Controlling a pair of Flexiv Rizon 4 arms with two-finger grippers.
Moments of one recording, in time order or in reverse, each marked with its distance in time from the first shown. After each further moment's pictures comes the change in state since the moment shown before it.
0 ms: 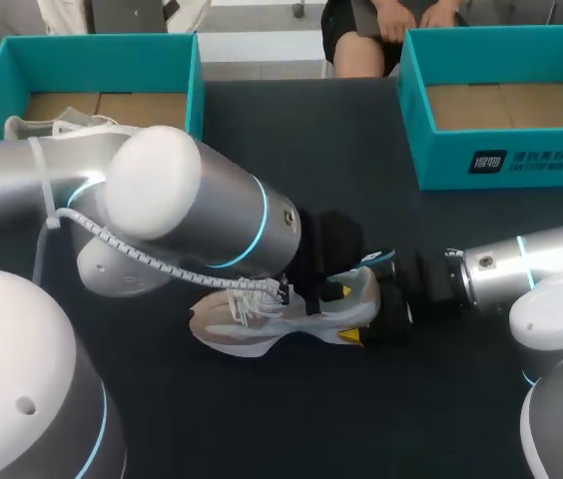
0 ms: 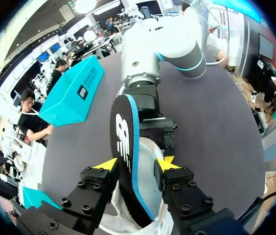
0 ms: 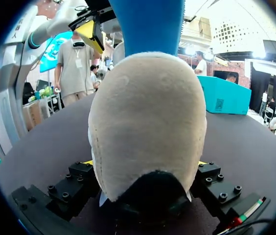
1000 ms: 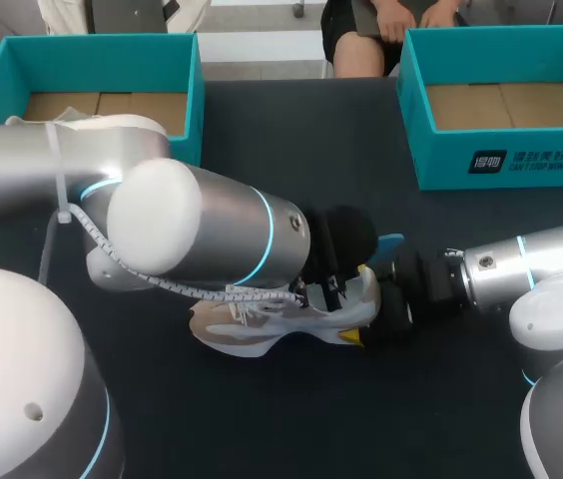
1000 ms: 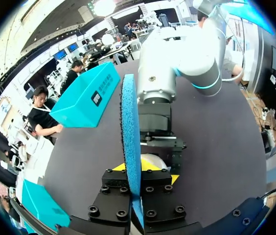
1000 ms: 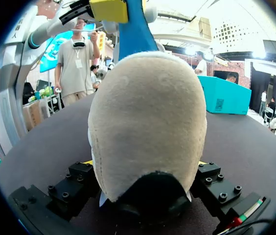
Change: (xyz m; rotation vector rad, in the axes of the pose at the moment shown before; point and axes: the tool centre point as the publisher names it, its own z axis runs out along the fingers) left arm -0.008 -0.028 -0.004 0.088 -0.087 -0.104; right arm 0.000 0.000 0.000 0.000 0.000 0.000
